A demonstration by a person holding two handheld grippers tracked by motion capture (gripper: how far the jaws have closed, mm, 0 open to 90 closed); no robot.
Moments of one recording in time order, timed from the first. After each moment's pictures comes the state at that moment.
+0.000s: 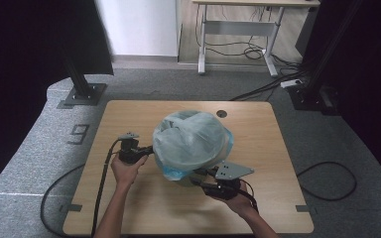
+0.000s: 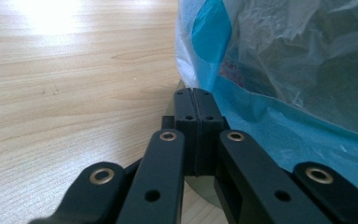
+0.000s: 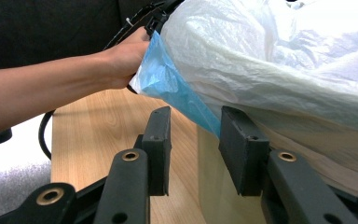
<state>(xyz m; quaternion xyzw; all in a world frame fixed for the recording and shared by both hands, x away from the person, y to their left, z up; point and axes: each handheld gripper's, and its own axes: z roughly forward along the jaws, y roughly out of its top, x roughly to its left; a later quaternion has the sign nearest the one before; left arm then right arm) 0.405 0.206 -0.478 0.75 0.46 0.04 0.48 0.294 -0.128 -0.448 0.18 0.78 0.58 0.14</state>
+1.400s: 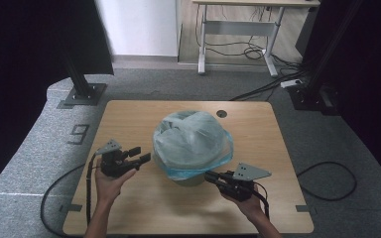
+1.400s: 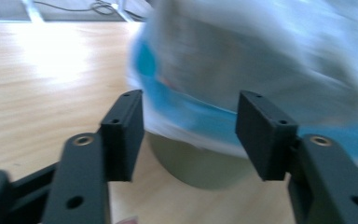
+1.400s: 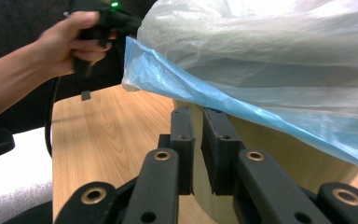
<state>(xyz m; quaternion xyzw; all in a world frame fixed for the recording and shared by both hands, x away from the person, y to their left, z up) 0.329 0.227 -0.436 0.74 0.41 0.10 0.52 0.292 -0.168 -0.460 0.22 0.75 0.61 0.13</state>
